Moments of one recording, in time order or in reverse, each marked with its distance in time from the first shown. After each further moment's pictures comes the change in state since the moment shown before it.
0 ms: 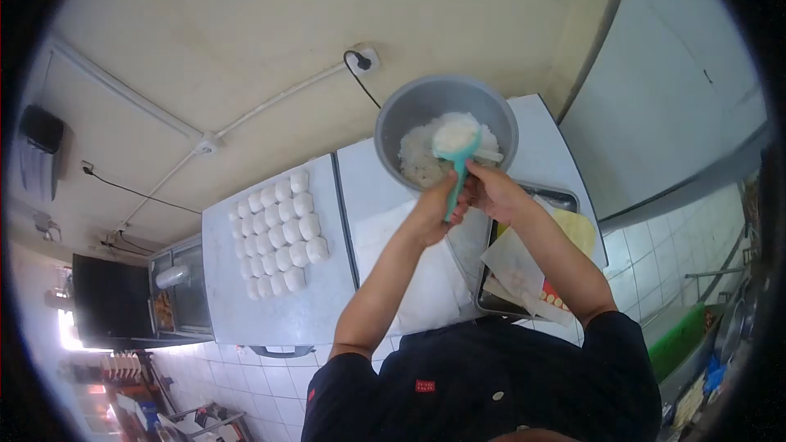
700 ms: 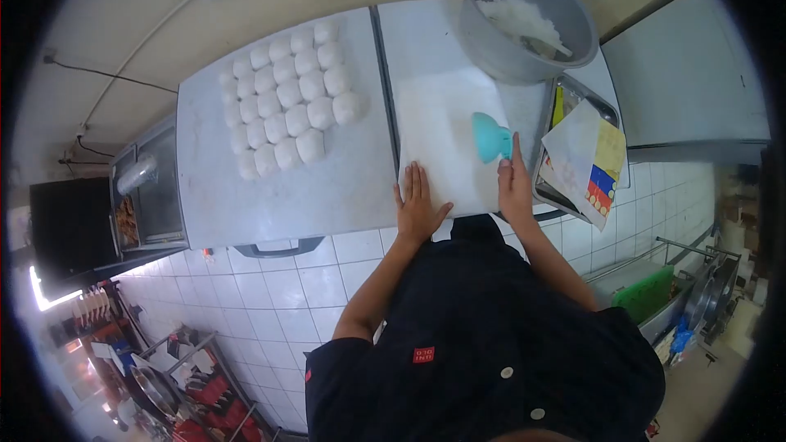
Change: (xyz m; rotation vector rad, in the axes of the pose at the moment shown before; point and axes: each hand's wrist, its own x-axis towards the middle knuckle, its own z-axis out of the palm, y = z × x) left_hand -0.187 -0.289 -0.276 1.617 0.567 0.324; right_hand -0.088 0.306 0.095 -0.856 0.479 -0.491
